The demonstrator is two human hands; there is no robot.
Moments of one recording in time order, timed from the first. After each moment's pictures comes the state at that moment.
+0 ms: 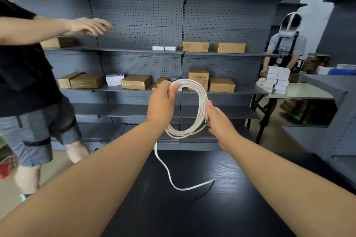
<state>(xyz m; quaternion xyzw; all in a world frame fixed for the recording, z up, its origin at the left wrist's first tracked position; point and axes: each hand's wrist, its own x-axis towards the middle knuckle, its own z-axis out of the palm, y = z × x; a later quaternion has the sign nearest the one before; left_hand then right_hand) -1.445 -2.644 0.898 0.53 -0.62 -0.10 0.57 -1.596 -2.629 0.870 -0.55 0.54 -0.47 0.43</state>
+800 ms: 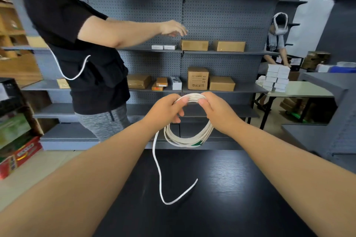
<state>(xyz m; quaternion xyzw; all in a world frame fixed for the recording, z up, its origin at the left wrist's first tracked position) -1.438 -2.643 0.887 0.48 -0.71 -0.28 0.42 -1.607 -2.636 0.898 -0.79 0.48 -0.35 0.11</state>
